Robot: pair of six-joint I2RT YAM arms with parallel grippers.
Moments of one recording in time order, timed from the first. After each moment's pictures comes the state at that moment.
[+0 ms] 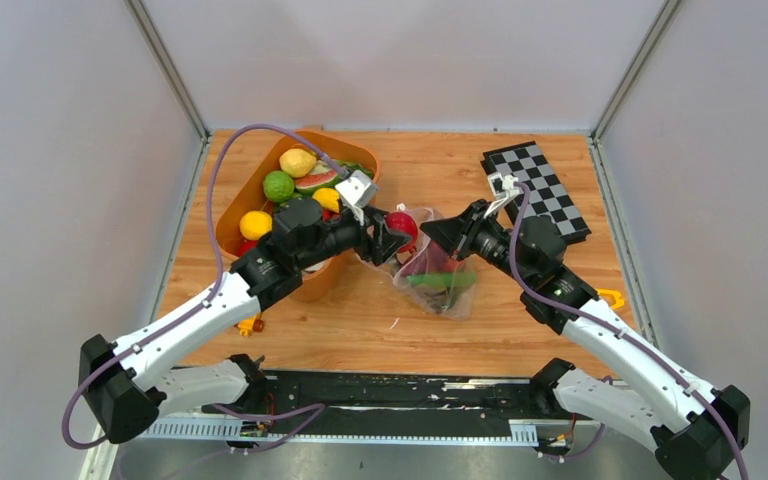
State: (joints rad) left arm -0.77 1.08 0.94 0.02 0.23 -0.17; right arm 0.65 0.90 0.76 0.12 -0.19 0.62
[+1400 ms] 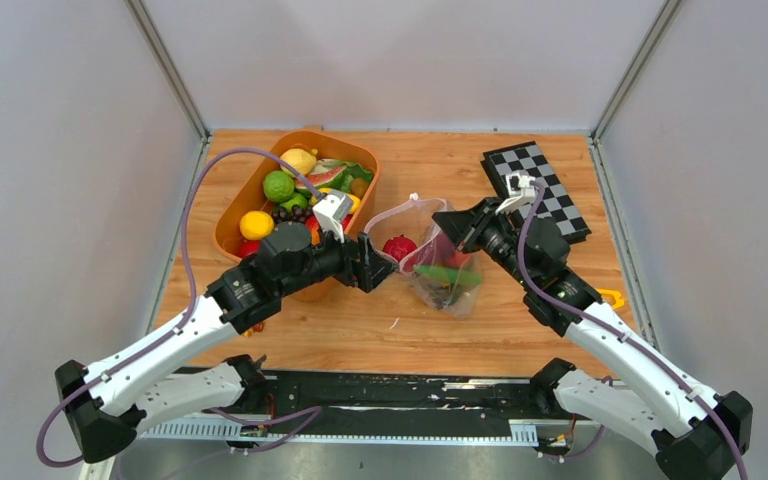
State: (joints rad) left arm -0.87 0.90 0.88 -0.24 0.05 -0.48; right arm 0.64 0.88 0.75 0.11 -0.02 0.70
